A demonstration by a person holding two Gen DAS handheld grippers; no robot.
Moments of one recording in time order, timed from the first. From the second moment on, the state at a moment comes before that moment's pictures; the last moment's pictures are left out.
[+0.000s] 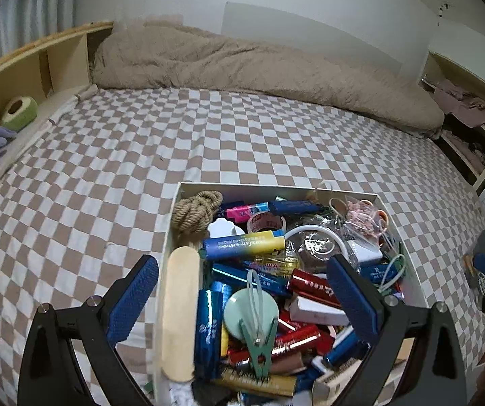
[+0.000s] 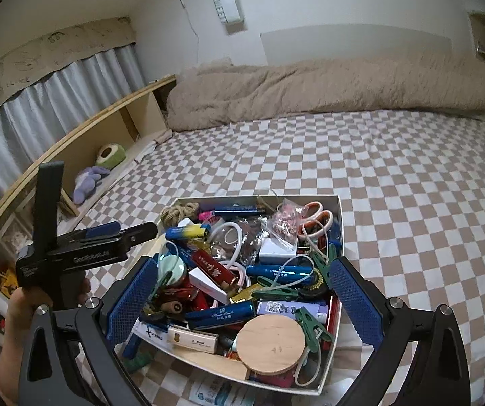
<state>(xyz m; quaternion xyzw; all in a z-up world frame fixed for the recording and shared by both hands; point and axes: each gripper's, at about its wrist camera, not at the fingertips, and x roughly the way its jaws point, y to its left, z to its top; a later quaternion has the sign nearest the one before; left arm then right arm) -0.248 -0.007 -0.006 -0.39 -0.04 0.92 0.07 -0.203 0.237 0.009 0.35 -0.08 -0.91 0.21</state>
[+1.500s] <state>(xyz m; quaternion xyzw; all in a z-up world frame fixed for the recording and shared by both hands) -0.040 -0.004 0.055 -0.28 0.01 0.96 0.07 -0.034 0.251 0.042 0.24 0.01 -0.97 0.08</state>
